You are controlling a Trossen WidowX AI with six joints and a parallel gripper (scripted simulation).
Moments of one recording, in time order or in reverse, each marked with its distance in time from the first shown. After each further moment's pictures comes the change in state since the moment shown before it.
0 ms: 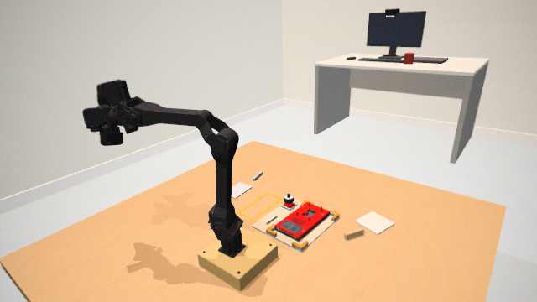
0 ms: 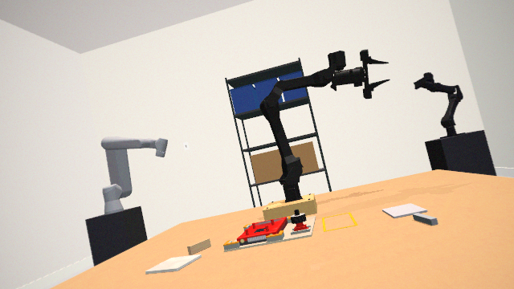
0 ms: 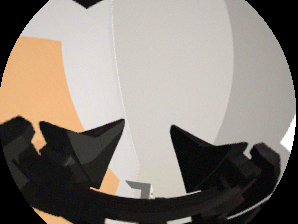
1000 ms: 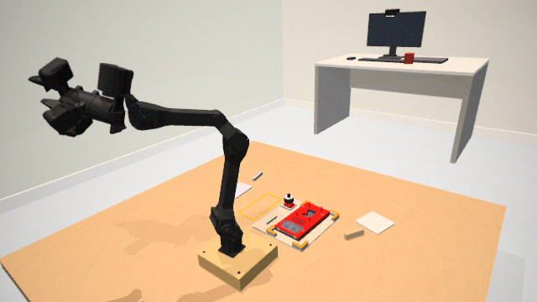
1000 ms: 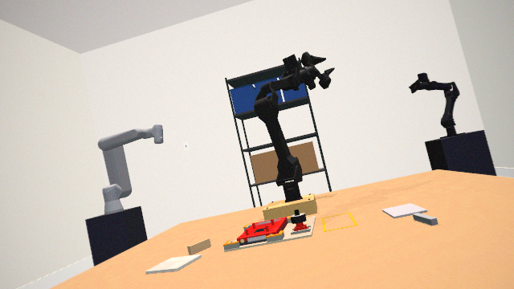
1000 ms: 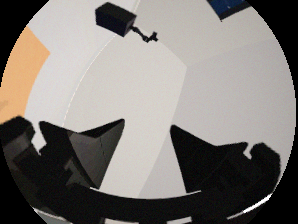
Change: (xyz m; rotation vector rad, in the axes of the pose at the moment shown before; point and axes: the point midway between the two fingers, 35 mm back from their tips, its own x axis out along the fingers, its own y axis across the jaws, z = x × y) arm -0.208 -0.058 0.188 -0.568 -0.510 -0.427
